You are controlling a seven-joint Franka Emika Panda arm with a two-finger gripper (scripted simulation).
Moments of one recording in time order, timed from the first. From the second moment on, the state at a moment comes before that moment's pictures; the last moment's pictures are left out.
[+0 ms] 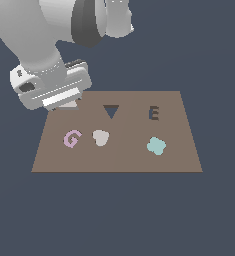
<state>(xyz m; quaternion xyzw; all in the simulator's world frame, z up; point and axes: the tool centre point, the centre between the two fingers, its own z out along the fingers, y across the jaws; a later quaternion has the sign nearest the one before) -0.075 -0.175 0.048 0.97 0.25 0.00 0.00</state>
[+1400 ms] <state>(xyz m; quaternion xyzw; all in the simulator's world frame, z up) -0.073 -0.174 0.033 0.97 0.26 0.00 0.00</state>
